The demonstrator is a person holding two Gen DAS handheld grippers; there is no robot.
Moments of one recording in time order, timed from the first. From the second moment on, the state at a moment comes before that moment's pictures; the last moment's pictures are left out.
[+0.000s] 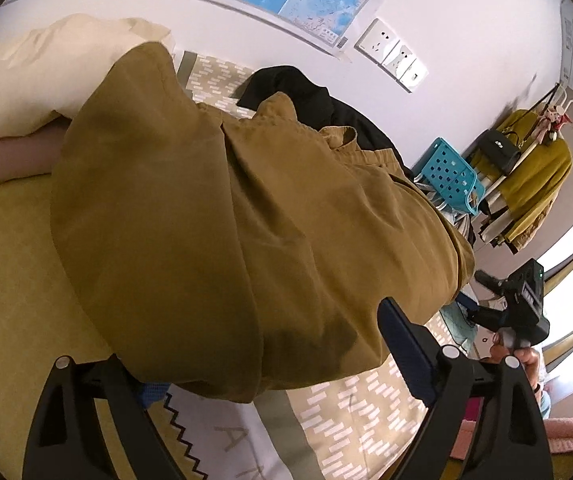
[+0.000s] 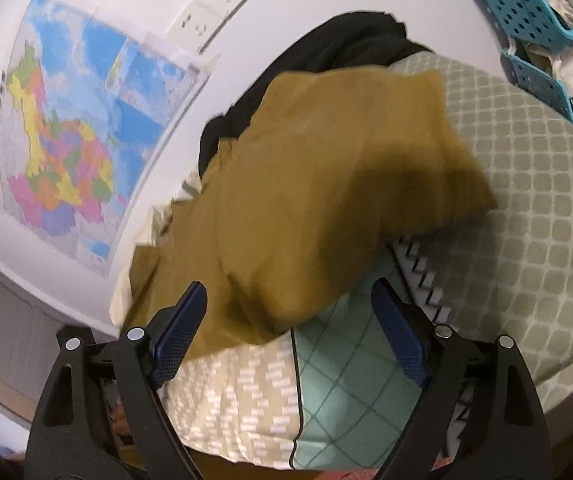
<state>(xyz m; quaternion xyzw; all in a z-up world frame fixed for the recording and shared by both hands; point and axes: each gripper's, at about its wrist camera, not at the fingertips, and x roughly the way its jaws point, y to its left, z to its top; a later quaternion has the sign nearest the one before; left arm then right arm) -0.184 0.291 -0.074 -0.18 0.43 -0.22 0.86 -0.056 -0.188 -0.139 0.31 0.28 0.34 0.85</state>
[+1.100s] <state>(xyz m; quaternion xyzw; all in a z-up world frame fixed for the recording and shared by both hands) -0.172 0.258 -0.077 -0.09 0.48 -0.15 0.86 -0.003 -0.129 -0.117 0.29 0.26 0.36 0.85</state>
